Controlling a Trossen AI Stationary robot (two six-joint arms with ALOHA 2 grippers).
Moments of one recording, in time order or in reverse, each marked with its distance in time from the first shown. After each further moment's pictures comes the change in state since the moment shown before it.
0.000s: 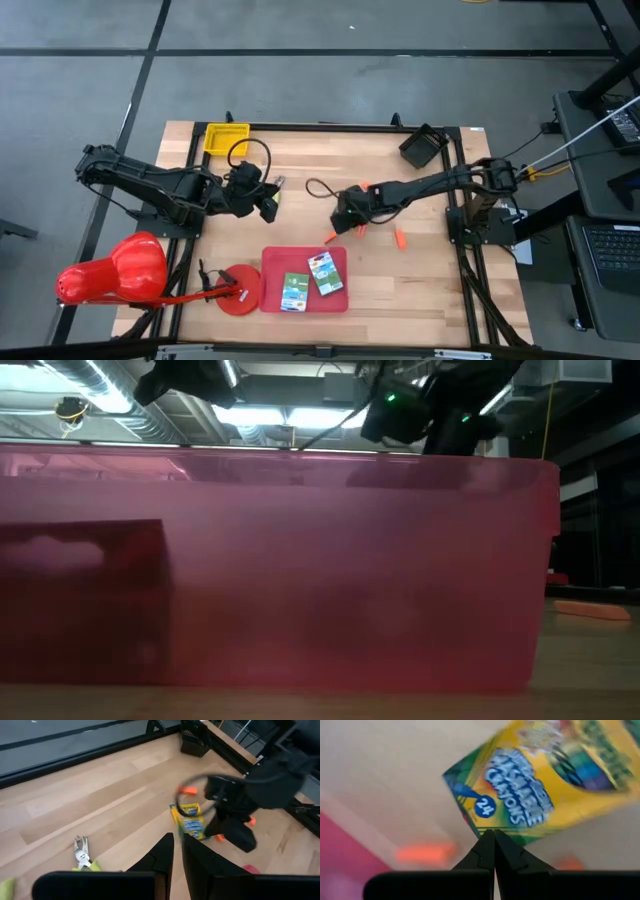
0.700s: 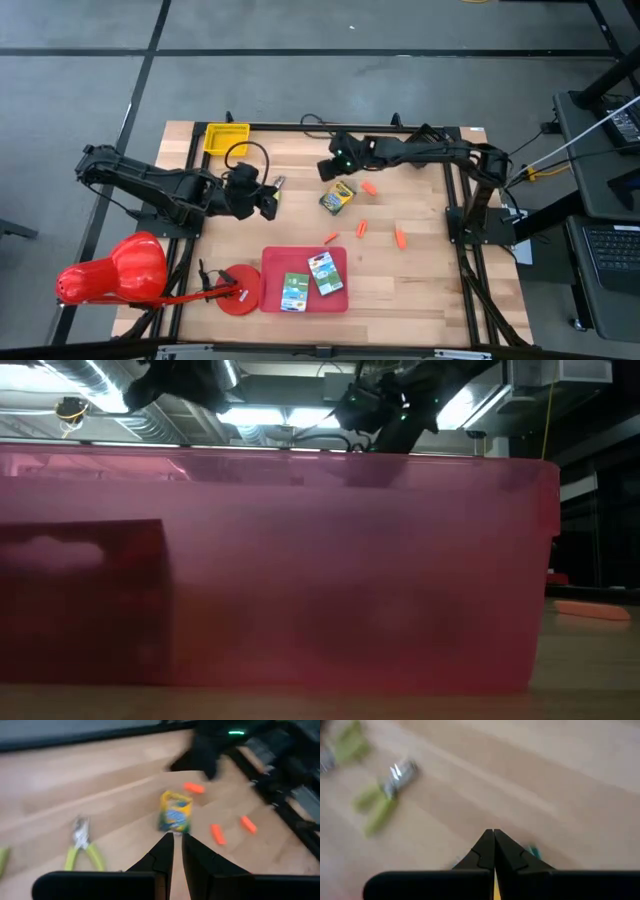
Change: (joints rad) left arm -0.011 0.002 -0.023 -0.051 -0.010 -0.222; right arm -0.282 0.028 0.297 -0.124 0.081 -0.328
